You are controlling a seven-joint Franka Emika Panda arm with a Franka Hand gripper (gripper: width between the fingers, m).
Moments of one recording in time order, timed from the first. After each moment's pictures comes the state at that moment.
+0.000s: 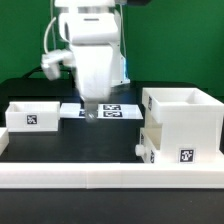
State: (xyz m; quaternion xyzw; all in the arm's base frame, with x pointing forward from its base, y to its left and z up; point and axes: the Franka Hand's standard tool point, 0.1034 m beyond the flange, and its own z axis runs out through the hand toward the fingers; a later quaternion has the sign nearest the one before) arm 0.553 -0.068 0.084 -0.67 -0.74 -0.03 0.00
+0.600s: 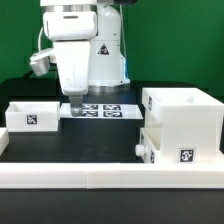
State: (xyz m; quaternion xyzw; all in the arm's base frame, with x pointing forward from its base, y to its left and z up) arm 0.542 -0.077 0.080 -0.68 -0.73 -0.03 0.01
